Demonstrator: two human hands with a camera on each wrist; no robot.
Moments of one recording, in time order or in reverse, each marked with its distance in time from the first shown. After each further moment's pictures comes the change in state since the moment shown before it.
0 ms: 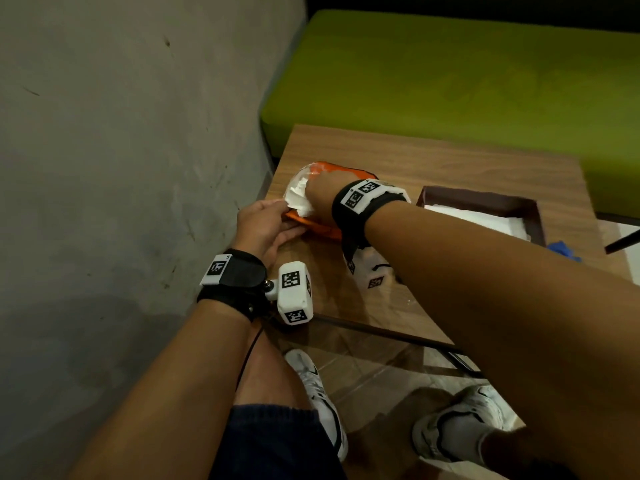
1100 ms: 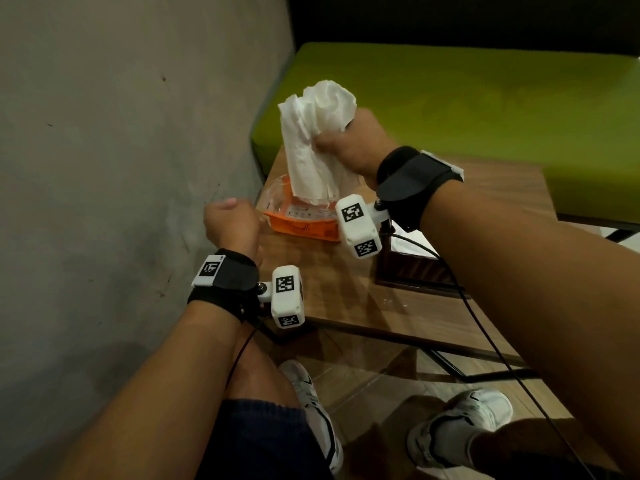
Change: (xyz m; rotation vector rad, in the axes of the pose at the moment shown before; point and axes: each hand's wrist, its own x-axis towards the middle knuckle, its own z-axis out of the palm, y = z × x) left_hand -0.018 0.017 0.008 0.123 0.510 0.319; right_hand -0.132 0.056 -0.051 1.096 0.665 -0.105
